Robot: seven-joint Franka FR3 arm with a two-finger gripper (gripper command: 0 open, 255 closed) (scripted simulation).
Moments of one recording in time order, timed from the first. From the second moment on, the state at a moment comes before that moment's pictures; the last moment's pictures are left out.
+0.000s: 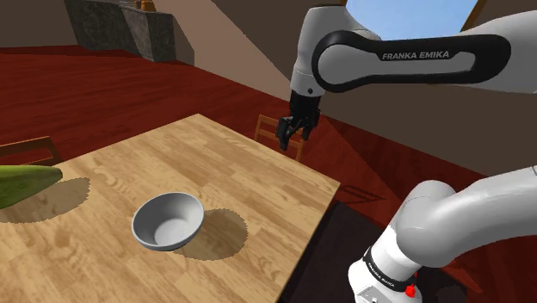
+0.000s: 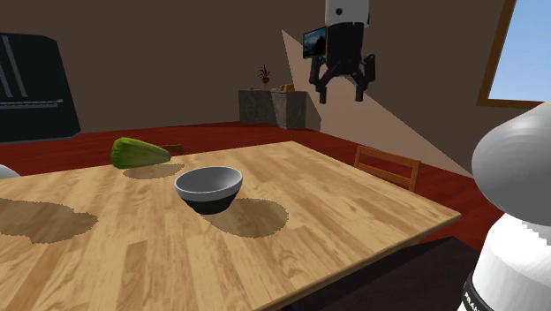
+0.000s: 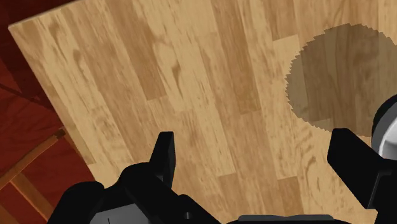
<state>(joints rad) 0.05 -0.59 0.13 -2.41 0.03 1.82 0.22</state>
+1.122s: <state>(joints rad) 0.12 -0.04 0.27 -2.23 0.08 2.23 0.37</state>
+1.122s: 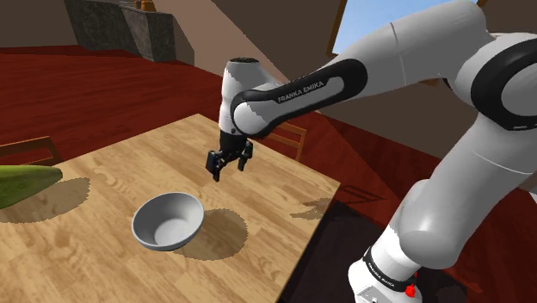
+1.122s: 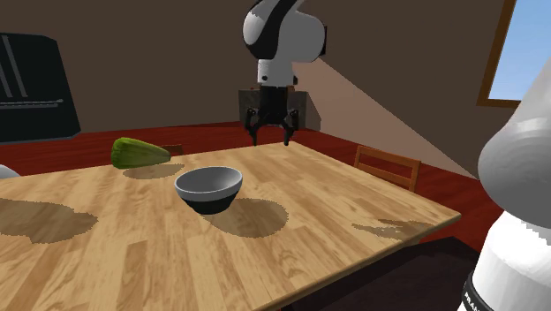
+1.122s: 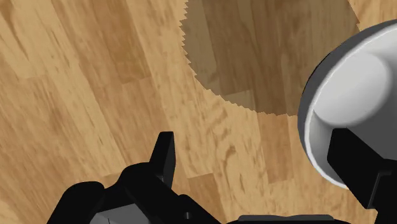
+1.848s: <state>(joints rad) 0.19 0.28 0.30 -2.03 0.02 2.37 0.46</state>
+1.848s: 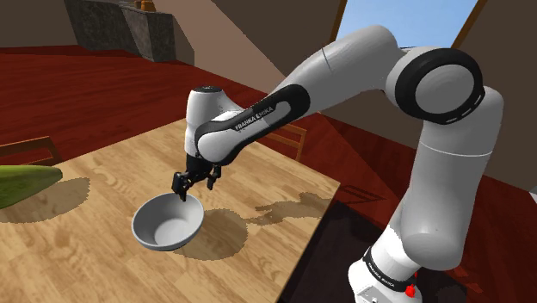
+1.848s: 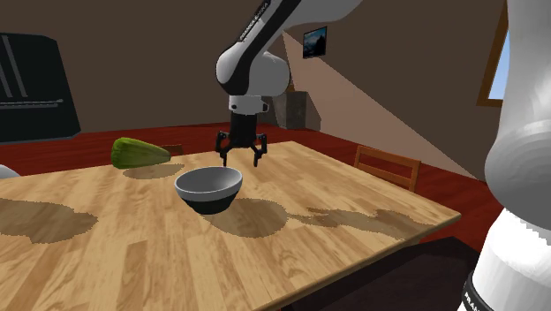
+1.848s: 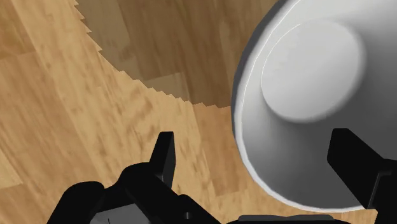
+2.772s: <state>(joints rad) 0.19 0.33 0.30 -2.04 0.00 2.43 0.47</state>
